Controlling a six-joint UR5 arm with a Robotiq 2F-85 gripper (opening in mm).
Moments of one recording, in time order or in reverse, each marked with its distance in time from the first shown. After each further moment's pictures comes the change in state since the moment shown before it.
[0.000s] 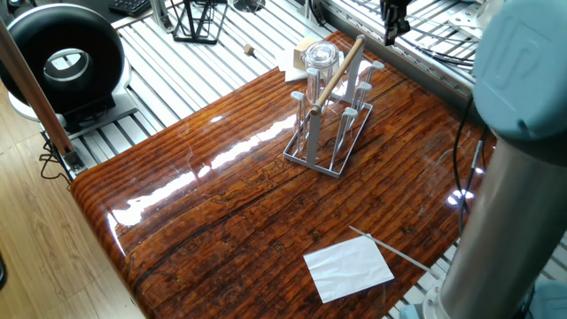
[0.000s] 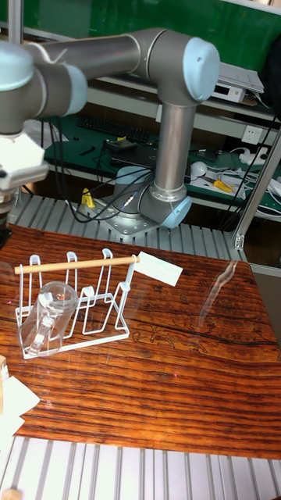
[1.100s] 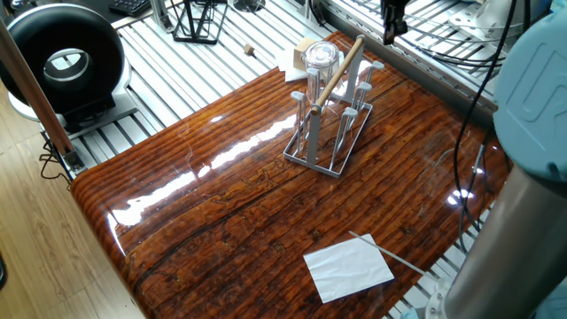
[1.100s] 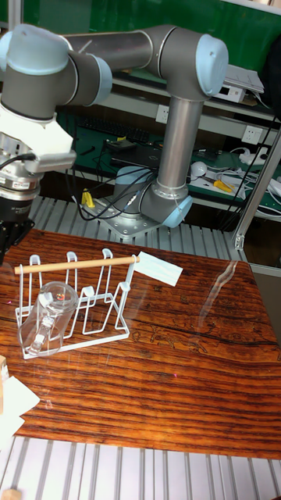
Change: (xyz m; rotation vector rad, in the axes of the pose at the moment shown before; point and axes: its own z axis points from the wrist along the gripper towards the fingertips) arm -0.020 0.017 -0.020 0.036 -0.024 0.060
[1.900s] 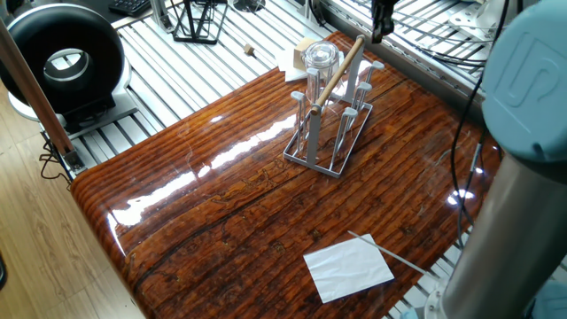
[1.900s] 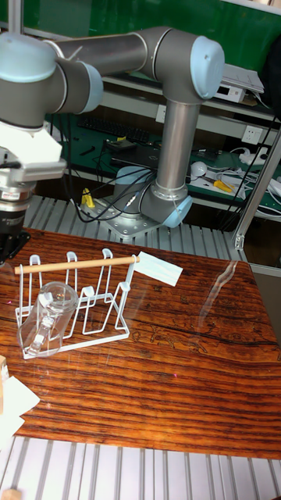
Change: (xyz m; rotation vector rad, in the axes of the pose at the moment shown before) arm -0.017 -0.023 0.016 -0.007 -0.044 0.081
